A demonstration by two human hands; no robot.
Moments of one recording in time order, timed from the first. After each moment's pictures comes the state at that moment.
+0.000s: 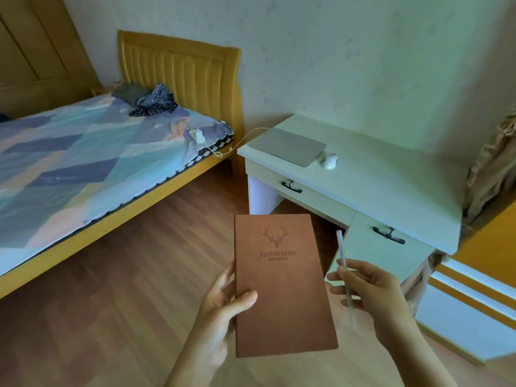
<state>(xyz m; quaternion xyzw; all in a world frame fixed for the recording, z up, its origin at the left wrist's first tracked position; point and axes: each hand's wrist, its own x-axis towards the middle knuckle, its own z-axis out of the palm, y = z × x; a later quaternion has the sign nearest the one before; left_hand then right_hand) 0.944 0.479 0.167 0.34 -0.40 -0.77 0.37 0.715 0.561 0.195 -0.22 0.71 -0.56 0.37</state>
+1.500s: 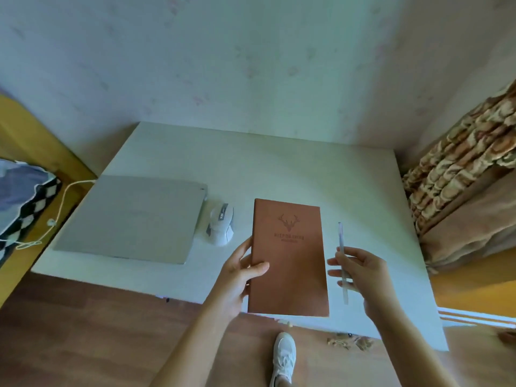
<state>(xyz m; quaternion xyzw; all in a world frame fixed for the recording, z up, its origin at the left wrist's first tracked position) 0.363 0.072 0.082 0.32 -0.51 -0.80 0.01 0.225 0.268 0.092 0.05 0.77 -0.59 0.25</state>
